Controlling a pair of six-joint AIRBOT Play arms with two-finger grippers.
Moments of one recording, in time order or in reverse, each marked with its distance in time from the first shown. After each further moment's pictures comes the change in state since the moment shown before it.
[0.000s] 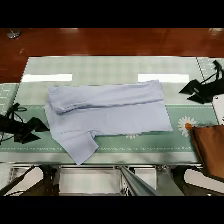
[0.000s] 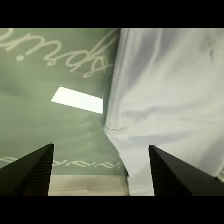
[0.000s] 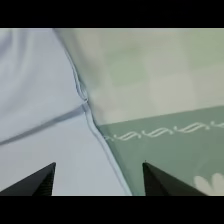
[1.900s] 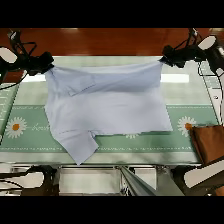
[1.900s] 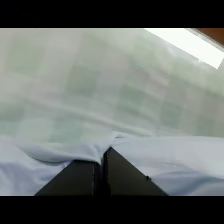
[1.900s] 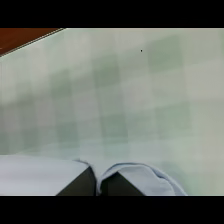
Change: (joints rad) left arm -0.493 -0.376 0.743 0.027 0.523 -0.361; right arm 0.310 -0.469 0.657 0.025 -0.209 0.219
